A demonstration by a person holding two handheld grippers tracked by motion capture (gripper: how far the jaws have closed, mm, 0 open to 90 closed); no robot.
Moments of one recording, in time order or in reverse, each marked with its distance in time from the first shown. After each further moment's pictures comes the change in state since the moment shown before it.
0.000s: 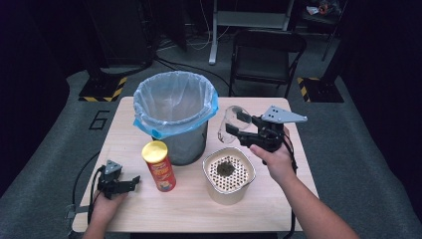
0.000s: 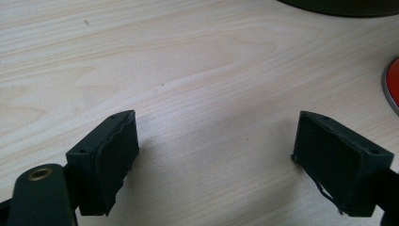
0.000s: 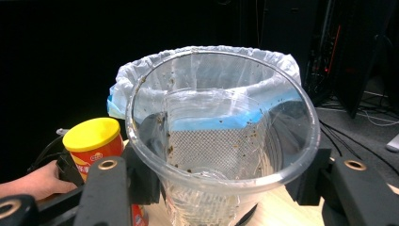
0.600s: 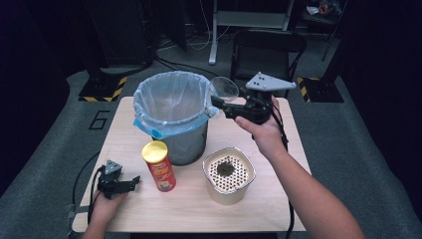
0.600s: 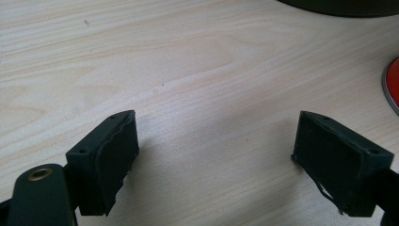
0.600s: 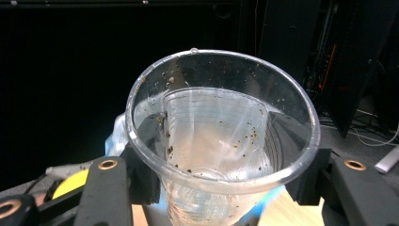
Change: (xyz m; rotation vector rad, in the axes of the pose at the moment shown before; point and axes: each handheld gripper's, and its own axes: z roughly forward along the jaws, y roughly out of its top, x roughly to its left) left arm 0.000 0.000 0.000 0.000 0.000 0.000; right arm 0.010 0.078 0.036 -0.013 -0.010 -0.062
